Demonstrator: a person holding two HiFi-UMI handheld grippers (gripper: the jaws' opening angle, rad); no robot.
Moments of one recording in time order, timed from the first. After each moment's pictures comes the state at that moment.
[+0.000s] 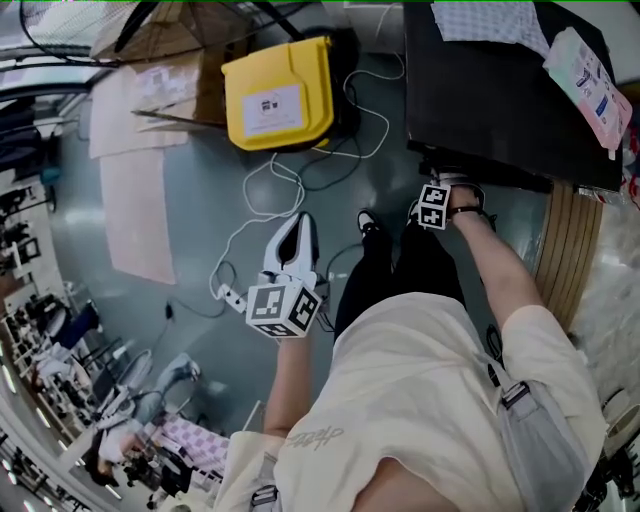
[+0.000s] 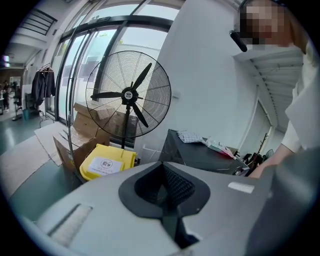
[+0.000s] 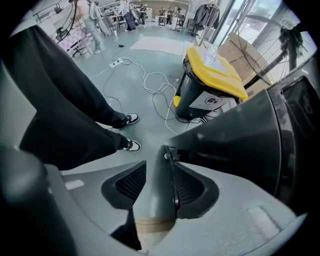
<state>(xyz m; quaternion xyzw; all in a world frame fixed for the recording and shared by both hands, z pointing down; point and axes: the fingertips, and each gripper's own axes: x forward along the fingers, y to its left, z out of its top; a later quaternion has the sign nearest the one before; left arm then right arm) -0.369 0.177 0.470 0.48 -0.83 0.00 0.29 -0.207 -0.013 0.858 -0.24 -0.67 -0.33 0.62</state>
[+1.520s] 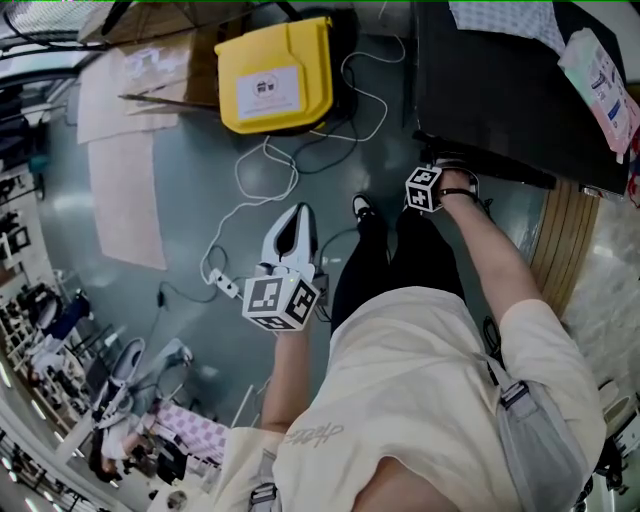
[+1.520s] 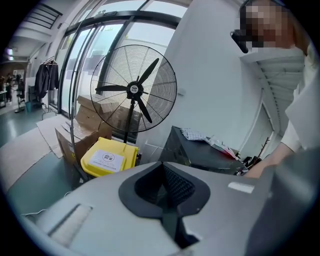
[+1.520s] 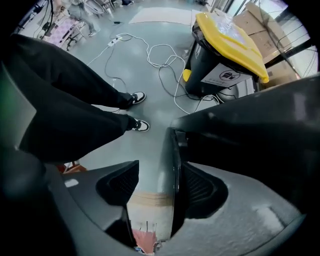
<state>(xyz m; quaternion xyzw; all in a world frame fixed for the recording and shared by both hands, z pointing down) -0.378 0.184 0.490 0.47 -0.83 -0.02 0.31 -0.192 -0.030 0.883 -0.23 -0.55 -0.33 0.73</state>
